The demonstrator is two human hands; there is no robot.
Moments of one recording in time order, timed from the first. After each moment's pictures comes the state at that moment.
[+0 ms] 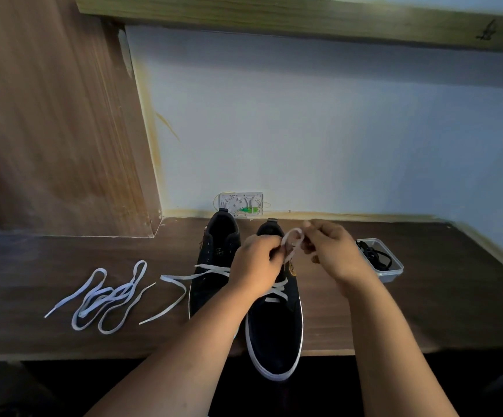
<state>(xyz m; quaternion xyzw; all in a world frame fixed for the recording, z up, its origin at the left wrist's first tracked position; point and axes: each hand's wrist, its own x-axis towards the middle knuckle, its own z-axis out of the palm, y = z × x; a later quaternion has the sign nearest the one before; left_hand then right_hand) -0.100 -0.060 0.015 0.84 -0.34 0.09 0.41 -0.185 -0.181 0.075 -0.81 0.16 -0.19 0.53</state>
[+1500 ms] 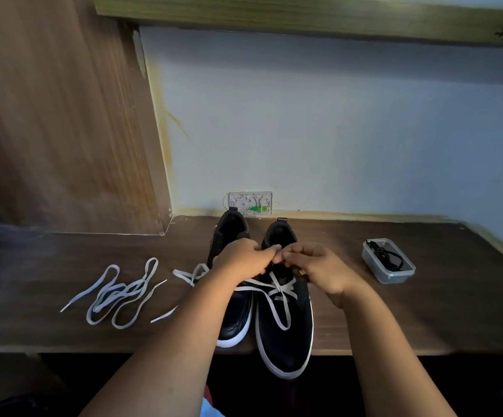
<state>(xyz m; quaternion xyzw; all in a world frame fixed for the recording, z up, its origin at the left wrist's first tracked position) -0.079 -0.027 0.034 0.91 -0.19 -0.15 0.34 -0.177 -0.165 0.052 -0.81 0.08 0.00 0.58</state>
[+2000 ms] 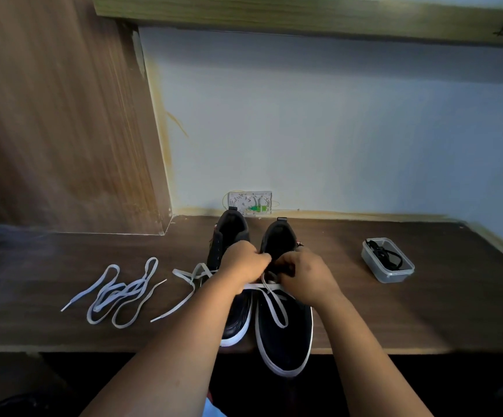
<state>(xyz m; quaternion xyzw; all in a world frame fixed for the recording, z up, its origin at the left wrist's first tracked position) -0.084 -0.033 0.025 0.87 -0.12 -0.17 0.45 -0.161 -0.157 0.017 -0.96 0.12 -0.08 0.25</state>
